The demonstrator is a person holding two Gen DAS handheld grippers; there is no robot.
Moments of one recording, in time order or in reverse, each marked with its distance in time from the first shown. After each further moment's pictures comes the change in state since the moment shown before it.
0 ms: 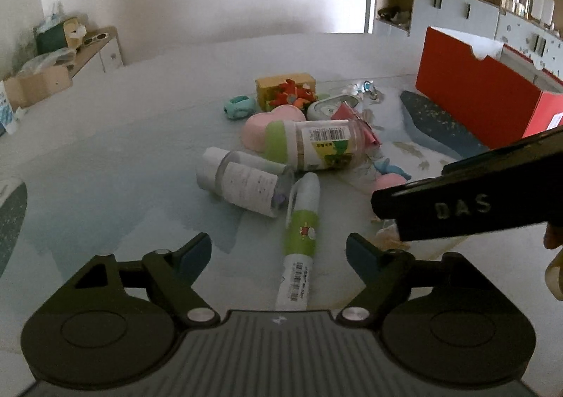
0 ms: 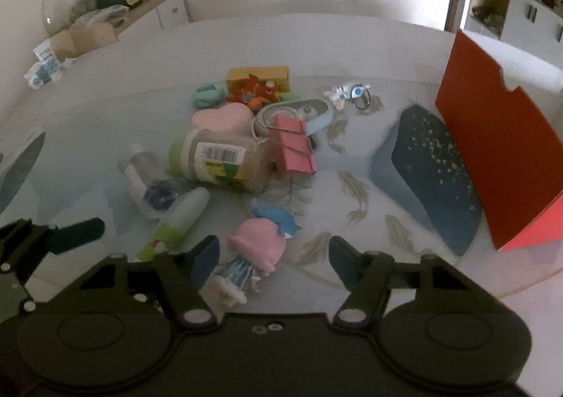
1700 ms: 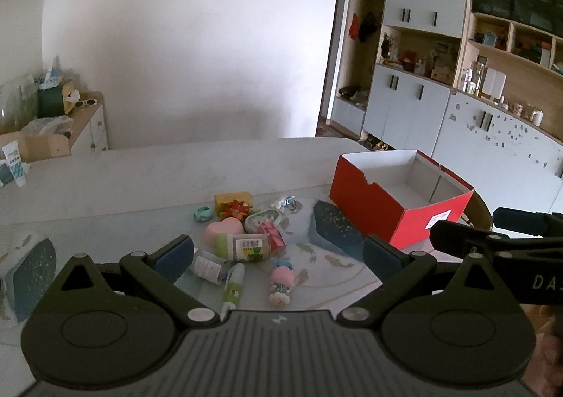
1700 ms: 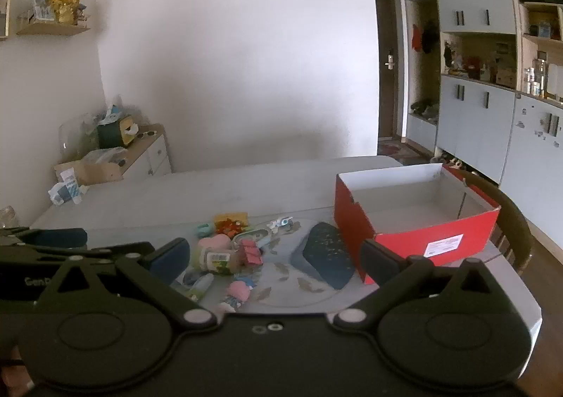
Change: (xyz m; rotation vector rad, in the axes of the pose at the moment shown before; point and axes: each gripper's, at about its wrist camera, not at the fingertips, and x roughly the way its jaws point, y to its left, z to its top) left arm -0.194 -0.015 0.039 -0.010 -0.244 -0.176; right arm -0.230 -0.010 -0.067 0.090 -0.479 -0.094
